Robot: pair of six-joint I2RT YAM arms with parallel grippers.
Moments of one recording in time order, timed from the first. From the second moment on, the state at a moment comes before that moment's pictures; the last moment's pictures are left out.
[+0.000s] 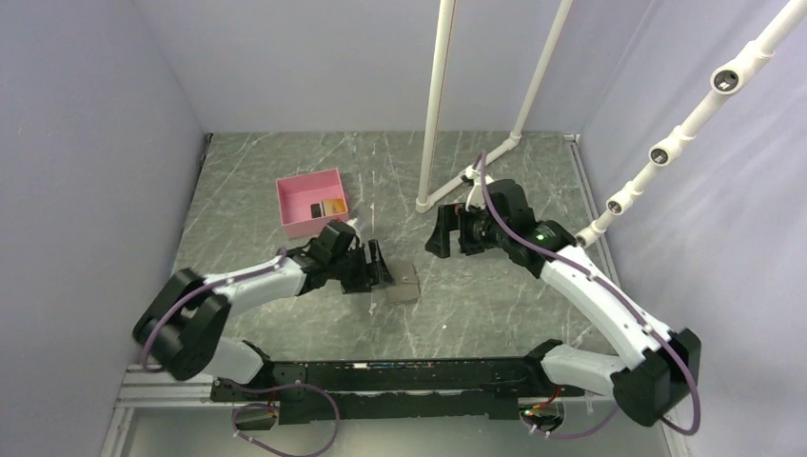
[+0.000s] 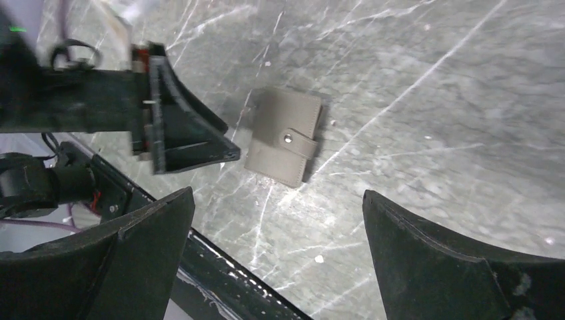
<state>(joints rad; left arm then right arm) -0.66 1.35 0.68 -0.13 0.26 -0.83 0.54 1.16 1.00 -0.54 -0.26 0.39</state>
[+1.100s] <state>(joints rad) -0.87 1.63 1.05 0.08 0.26 -0.90 0.53 0.64 1.34 -0.91 0.11 0.31</state>
